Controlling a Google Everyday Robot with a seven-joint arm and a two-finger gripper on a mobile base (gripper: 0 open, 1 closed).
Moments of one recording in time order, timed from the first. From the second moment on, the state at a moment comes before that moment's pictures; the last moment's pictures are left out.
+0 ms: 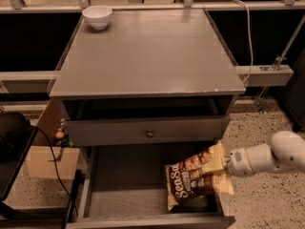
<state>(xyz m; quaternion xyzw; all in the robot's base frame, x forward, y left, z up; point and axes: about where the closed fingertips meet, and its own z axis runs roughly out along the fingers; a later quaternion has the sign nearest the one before) 0.474 -0.190 0.560 -0.89 0.03 -0.04 0.45</state>
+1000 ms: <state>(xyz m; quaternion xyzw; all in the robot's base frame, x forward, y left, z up) 0.471 -0.188 0.622 -0.90 0.02 -0.03 0.44</state>
